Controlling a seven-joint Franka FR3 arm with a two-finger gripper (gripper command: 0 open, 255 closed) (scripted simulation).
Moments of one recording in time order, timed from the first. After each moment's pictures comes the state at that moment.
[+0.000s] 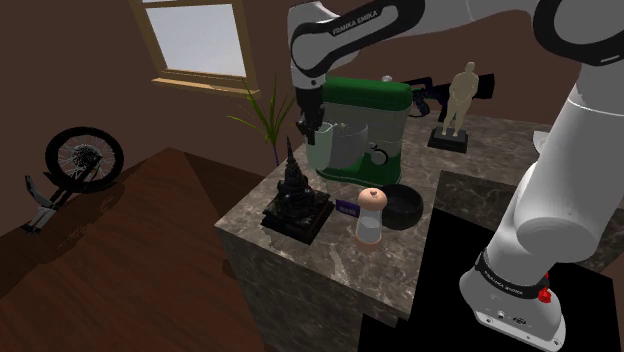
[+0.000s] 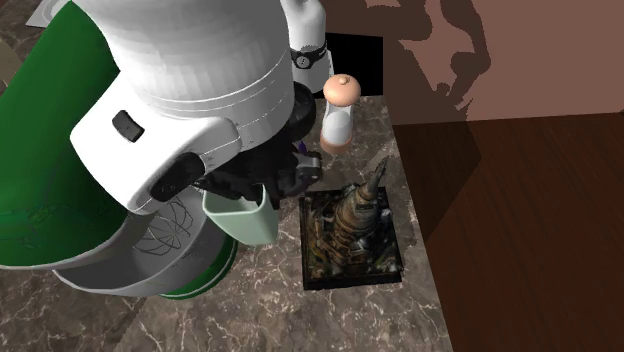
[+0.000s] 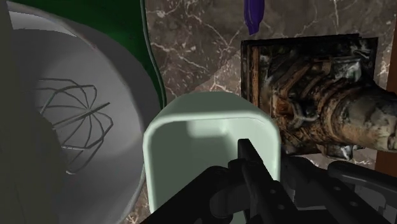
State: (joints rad) arm 0.02 0.04 0.04 -1.90 0.01 1.93 -0.12
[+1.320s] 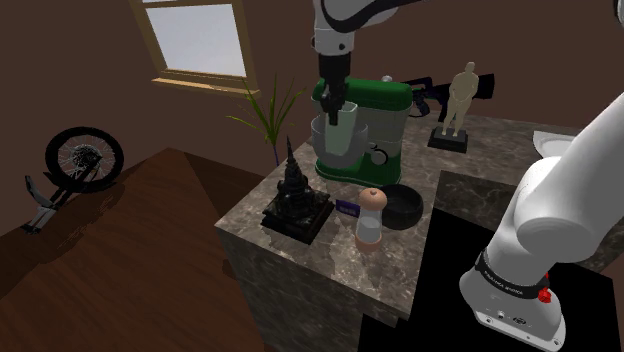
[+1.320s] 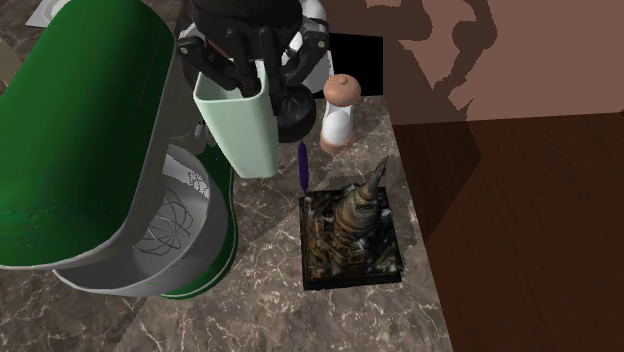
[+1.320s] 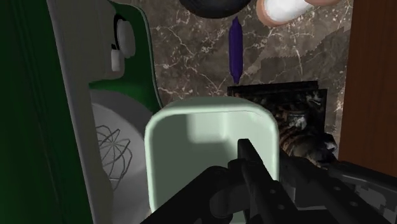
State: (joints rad) arm 0.02 -0.23 0.04 -1.99 0.02 1.75 -0.13
